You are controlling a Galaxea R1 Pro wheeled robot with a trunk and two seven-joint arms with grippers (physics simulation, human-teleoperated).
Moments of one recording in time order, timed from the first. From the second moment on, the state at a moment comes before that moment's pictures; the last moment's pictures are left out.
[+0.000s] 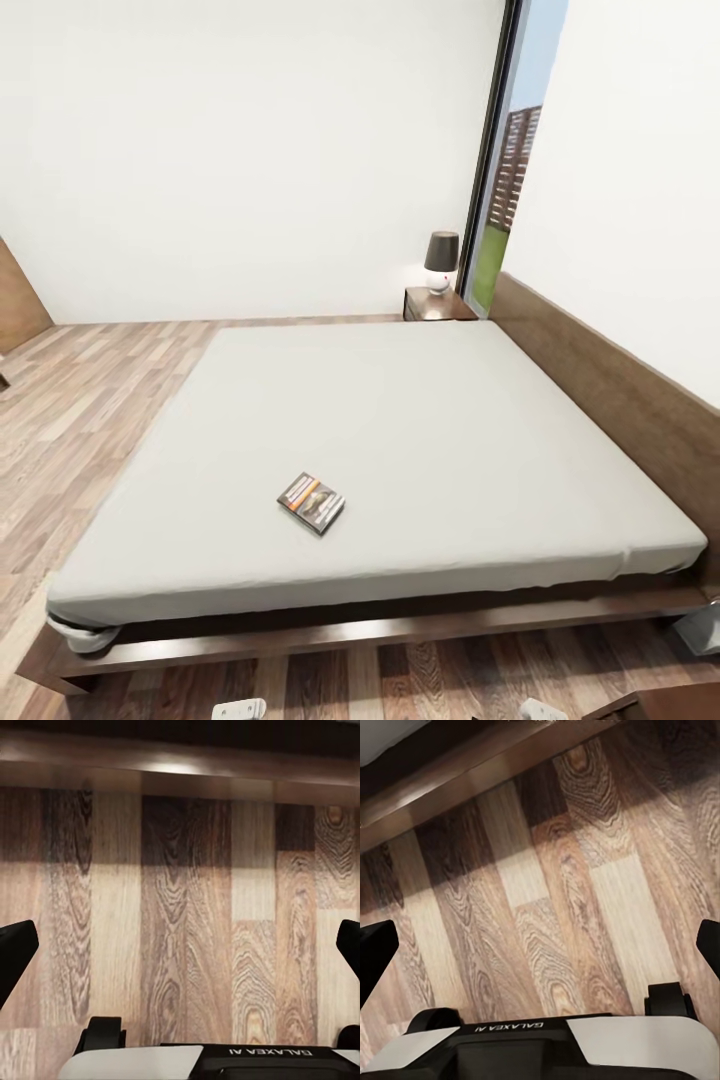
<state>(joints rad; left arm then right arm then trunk) -0.40 -0.02 0.21 -0.02 -0.07 -0.28 -0.11 -0.42 -0.11 -0.19 -0.04 -0.17 -0.07 0.40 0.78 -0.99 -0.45</state>
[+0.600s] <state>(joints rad) -0.40 -0.02 0.21 -0.02 -0.07 -0.28 -0.11 -0.42 -0.11 -0.19 -0.04 -0.17 -0.07 0.40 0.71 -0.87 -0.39</state>
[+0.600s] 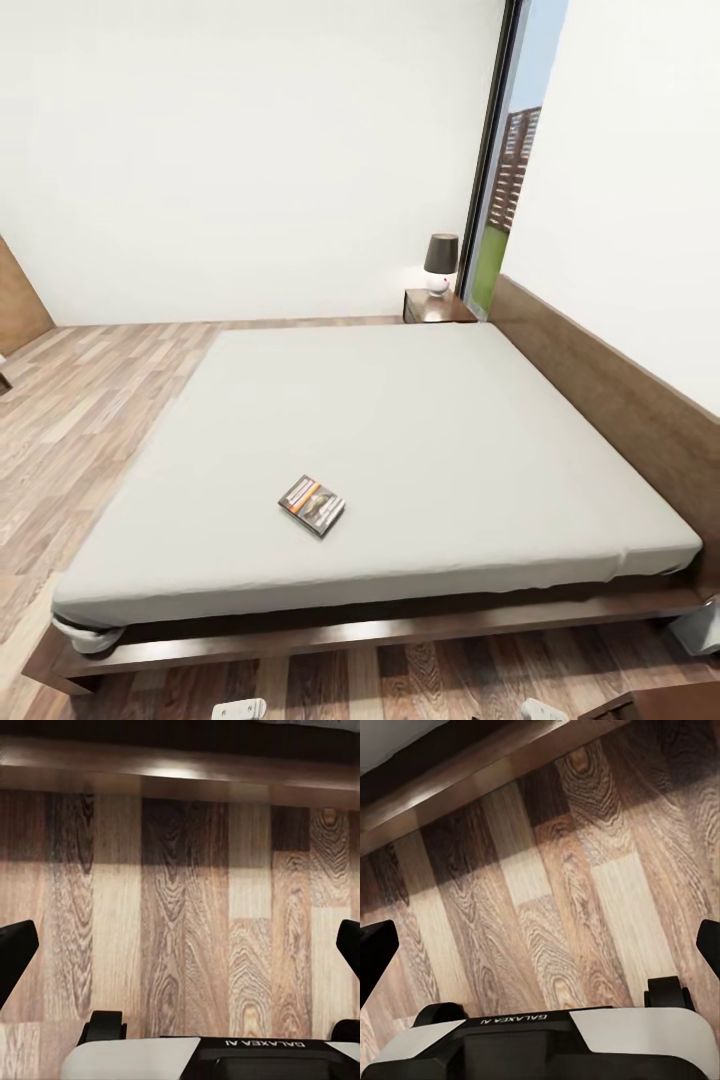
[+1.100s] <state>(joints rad) -0.40 -0.02 0.21 -0.02 -0.07 -0.28 -0.11 -0.42 -0.11 -0.19 -0.04 -0.18 -0.07 0.40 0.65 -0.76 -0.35</state>
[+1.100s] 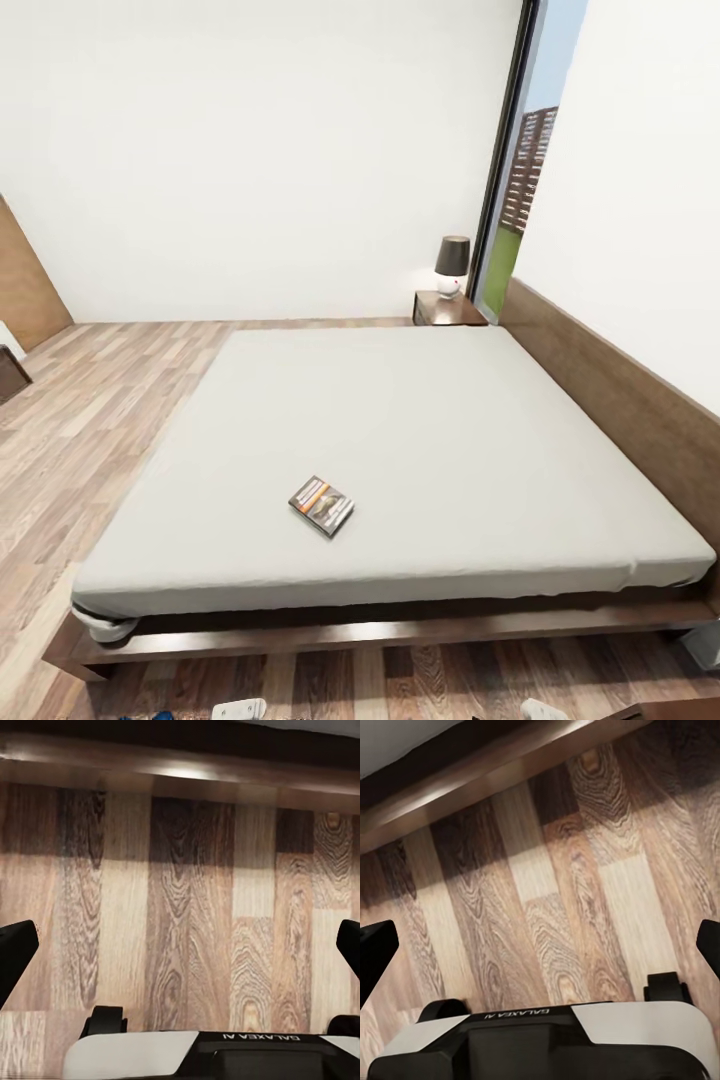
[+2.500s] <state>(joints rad) -0.40 -0.02 0.21 -0.02 -0.07 -0.28 -0.11 -0.42 -0.11 -0.19 -0.04 -0.18 -0.07 0.40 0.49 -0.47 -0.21</state>
